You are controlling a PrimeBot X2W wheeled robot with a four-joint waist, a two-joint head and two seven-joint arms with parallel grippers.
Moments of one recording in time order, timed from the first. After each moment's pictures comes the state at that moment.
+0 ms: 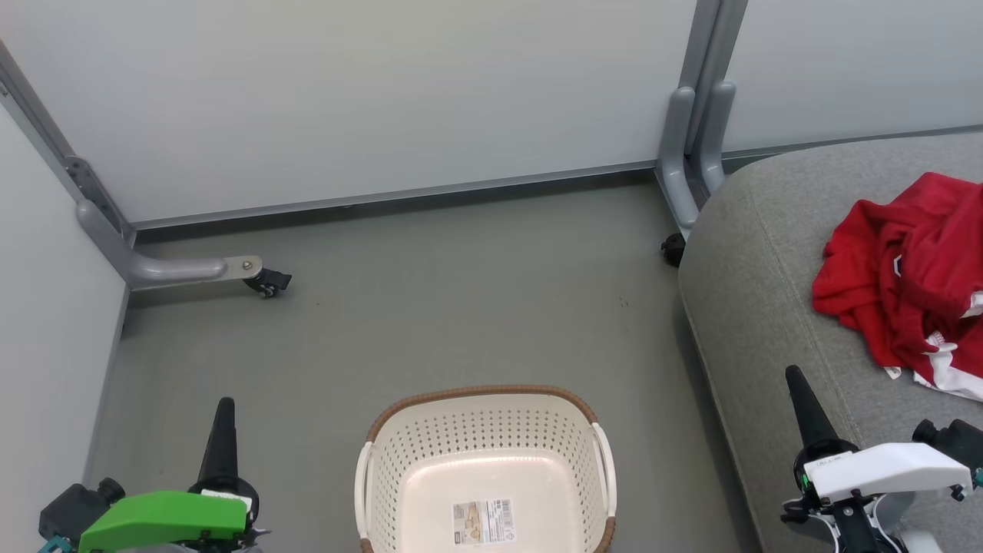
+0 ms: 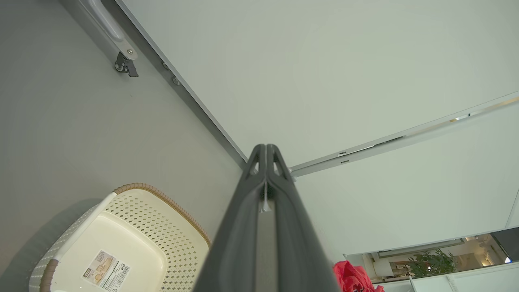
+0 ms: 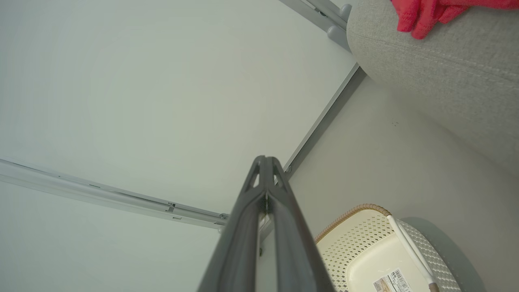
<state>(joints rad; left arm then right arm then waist) 0.01 0.08 0.00 0.19 -1.21 -0.09 -0.04 -0.03 -0.08 -0.01 0.19 1.20 0.13 -0.03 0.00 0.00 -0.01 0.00</state>
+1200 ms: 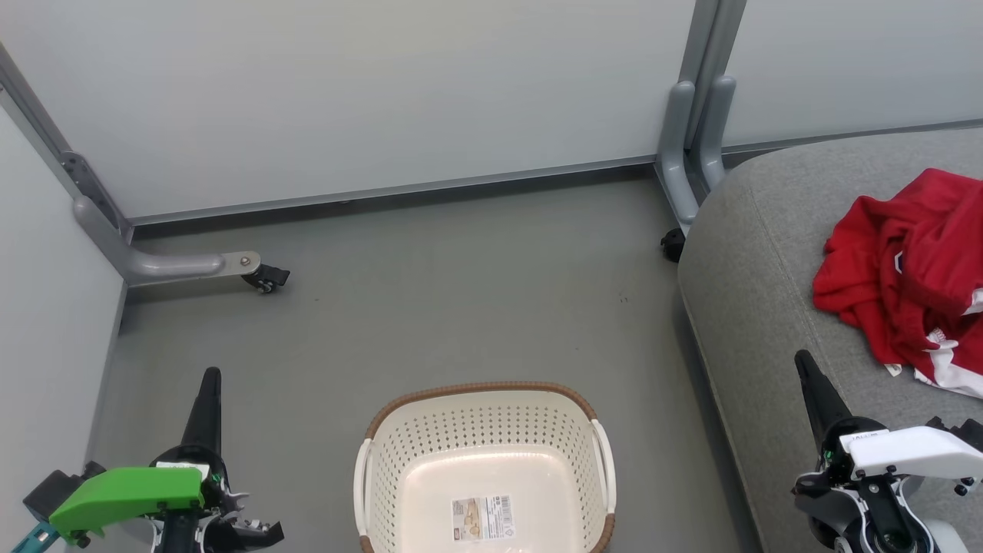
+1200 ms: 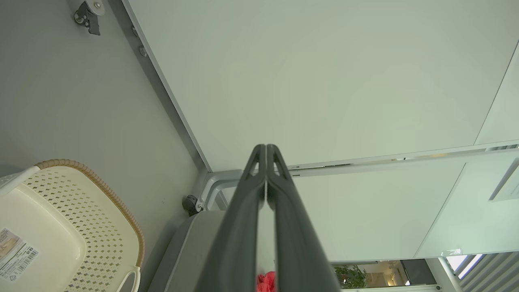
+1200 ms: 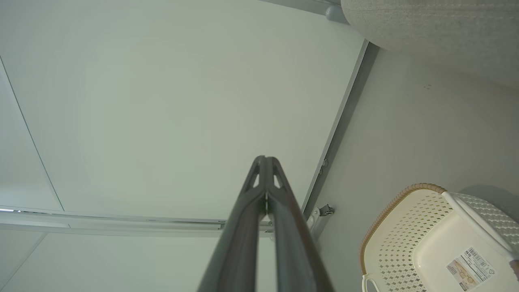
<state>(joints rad) -0.07 0.08 0.05 0.23 -1.51 -0.12 0.05 -0.08 -0.08 -0.06 0.23 1.51 0.13 0.05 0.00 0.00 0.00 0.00</state>
